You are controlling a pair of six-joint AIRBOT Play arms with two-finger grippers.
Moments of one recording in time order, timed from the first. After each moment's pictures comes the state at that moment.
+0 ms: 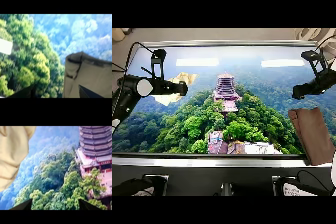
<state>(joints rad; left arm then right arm) -0.30 -1.28 1.30 1.57 -0.89 -1.78 -0.14 -1.39 1.60 -1.53 1.45 1.15</state>
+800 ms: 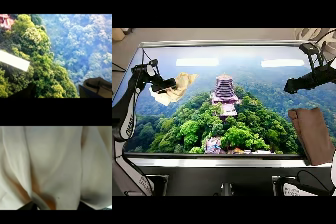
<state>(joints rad) 0.01 -1.96 1.87 1.52 -1.17 -1.88 -0.14 -1.39 1.60 -1.32 1.39 1.10</state>
